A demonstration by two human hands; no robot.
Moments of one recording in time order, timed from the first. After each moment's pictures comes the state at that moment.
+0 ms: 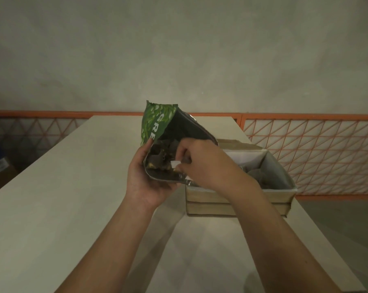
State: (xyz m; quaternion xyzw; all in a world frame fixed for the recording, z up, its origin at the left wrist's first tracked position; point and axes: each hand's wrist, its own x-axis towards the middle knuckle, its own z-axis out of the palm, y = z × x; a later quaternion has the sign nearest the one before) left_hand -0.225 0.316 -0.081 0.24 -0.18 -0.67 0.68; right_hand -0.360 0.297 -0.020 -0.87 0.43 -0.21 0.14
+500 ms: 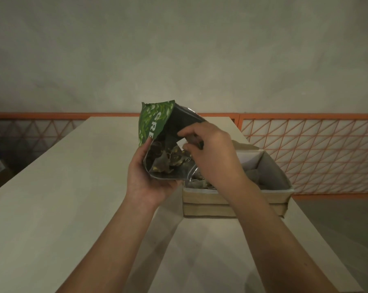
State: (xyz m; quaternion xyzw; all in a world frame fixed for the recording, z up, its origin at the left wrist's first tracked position) left_hand -0.238 0.313 -0.074 0.21 -0.17 -0.67 0.69; right_hand -0.370 0.280 -0.032 -0.80 0.36 -0.47 0.13
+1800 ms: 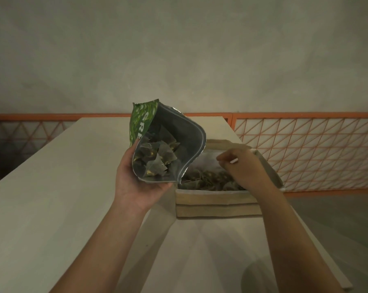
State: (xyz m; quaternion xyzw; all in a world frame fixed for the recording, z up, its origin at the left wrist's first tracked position) left_hand -0.240 0.321 -0.067 0.15 -0.20 -0.72 0.64; right_hand -0.450 0.227 -0.078 -0.75 0.55 -0.31 0.20
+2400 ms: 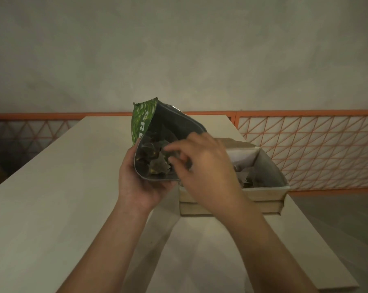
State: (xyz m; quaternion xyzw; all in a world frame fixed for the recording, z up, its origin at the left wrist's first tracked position) left_hand -0.235 0.321 -0.073 0.20 -0.19 -0.69 0.66; right_hand -0.374 0.311 -0.044 -0.83 0.35 -0.44 -0.03
